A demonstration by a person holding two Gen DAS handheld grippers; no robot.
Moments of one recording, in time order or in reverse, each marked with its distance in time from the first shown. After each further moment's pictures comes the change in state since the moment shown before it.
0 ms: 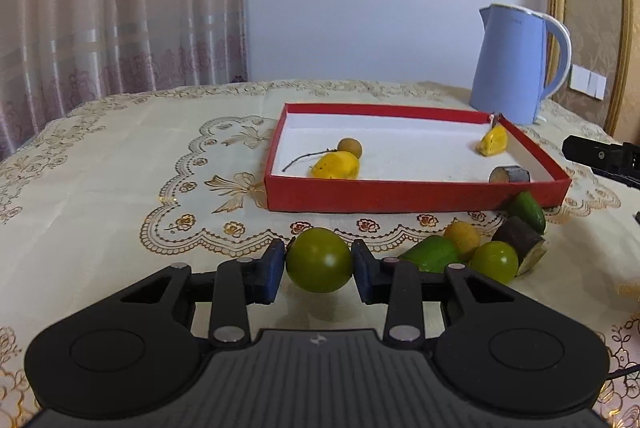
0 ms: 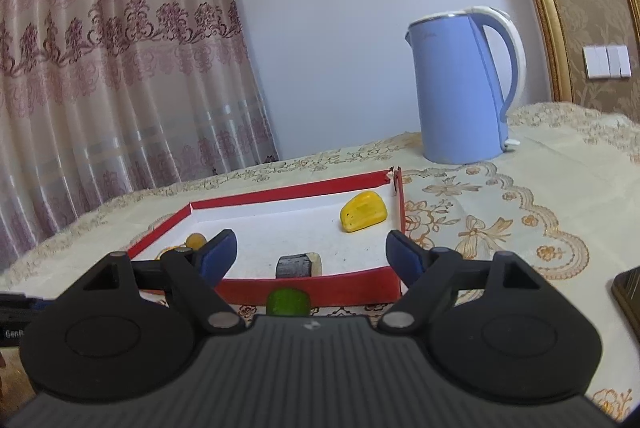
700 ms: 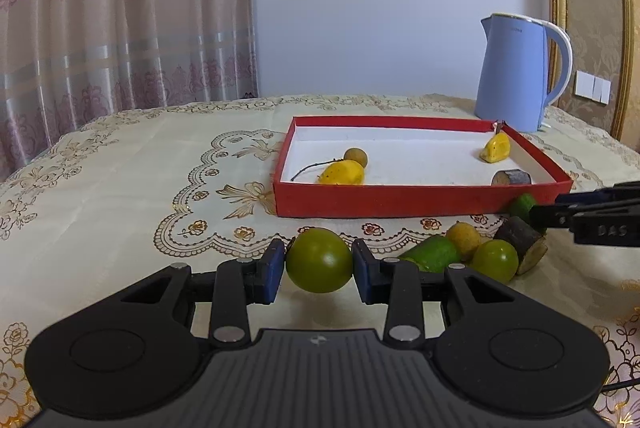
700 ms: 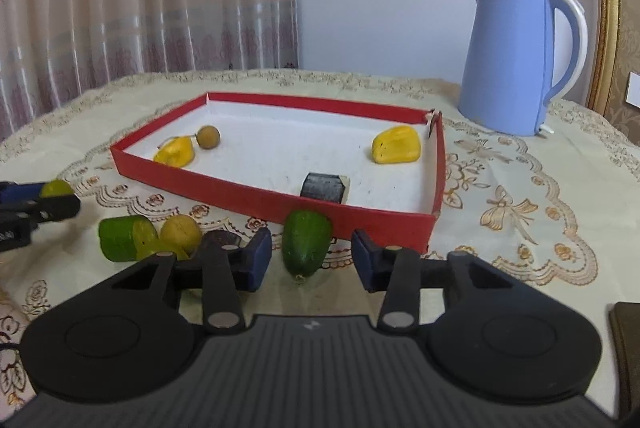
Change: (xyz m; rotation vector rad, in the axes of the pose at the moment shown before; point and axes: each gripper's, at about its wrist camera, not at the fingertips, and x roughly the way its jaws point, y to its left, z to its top) left arm -0.009 -0.003 -0.008 0.015 -0.049 0.029; right arm 0.030 0.041 -0.013 -0.284 0.292 -0.008
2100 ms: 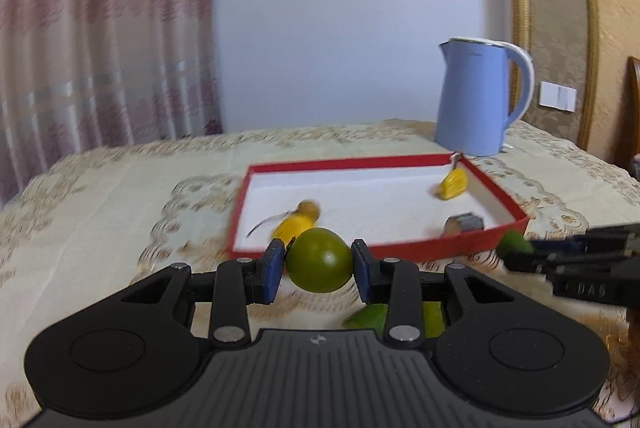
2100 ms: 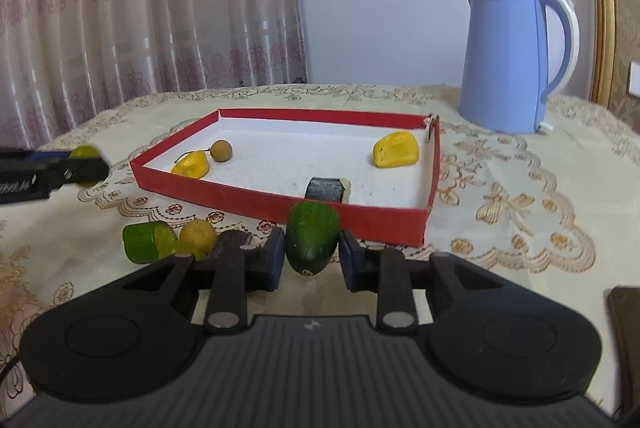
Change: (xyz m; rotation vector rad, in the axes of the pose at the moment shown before) left arm -0.007 -0.024 0.046 0.072 -0.055 -0.099; right arm -0.025 -0.017 -0.010 0.062 -0.056 0.068
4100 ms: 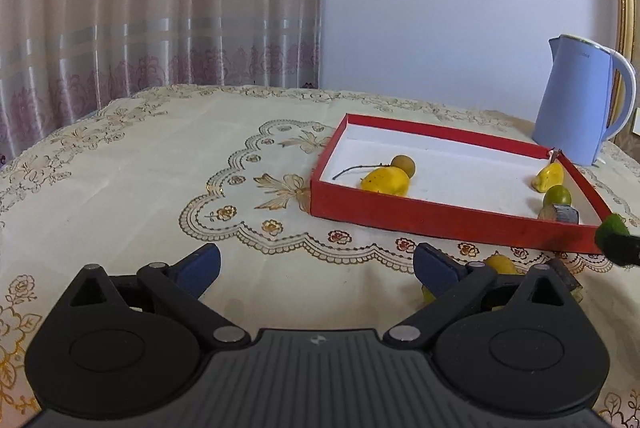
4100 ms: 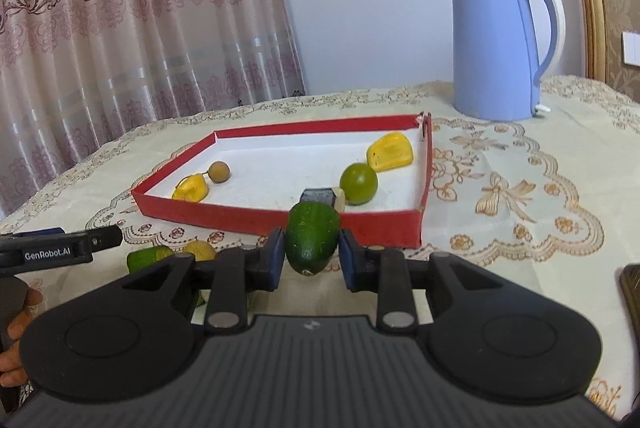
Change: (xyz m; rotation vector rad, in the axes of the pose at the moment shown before) left arm 0.014 0.016 -0.045 -0.222 0.076 0.268; right arm -0.004 -0.010 0.005 0.080 -0.047 0.024
